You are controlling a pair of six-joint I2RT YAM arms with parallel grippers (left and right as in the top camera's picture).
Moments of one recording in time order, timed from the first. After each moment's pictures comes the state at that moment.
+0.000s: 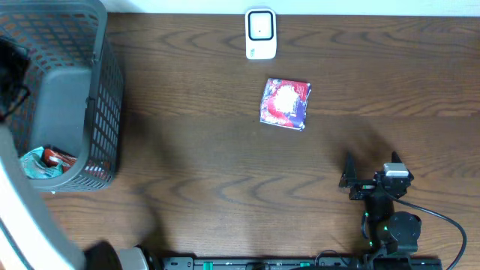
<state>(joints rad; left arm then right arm) 0.46 1.52 2.06 -1.23 0.10 -0.75 0.01 0.01 0.01 -0.07 0.01 0.02</state>
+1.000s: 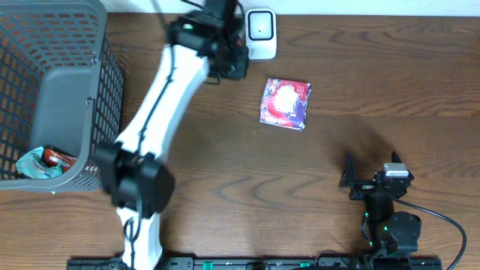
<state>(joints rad) -0.40 2.09 2.07 -1.14 0.15 -0.23 0.01 0.01 0.01 -0.07 0.01 0.02</state>
